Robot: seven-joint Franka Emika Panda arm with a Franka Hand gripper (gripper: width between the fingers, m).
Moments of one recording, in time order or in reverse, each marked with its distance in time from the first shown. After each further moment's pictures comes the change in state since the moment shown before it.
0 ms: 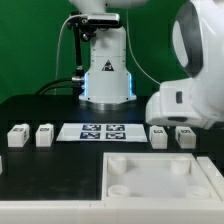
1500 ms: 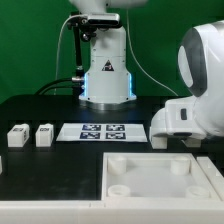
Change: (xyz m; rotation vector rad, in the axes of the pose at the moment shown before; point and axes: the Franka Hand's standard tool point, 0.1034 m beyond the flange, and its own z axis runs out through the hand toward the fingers) arm 0.007 -0.014 0.045 -0.008 -0.004 -0.033
